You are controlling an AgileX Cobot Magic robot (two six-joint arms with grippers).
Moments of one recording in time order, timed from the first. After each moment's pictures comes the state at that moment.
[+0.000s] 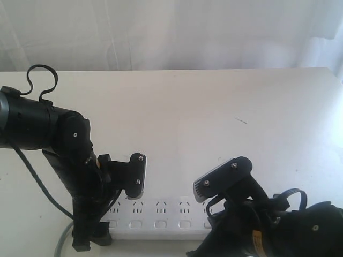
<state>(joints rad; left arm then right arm) -0.52 1.79 -0.92 -0.21 0.68 1.11 0.94 1.42 -0.41 -1.70 0.22 1.98</state>
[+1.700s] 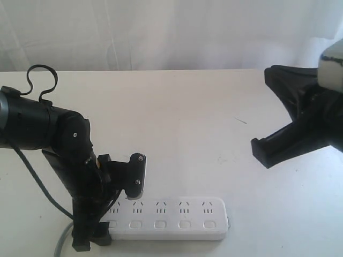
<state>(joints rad) -0.52 1.79 -0.92 -0.21 0.68 1.12 0.94 0.79 -0.51 -1.74 0.49 1.57</state>
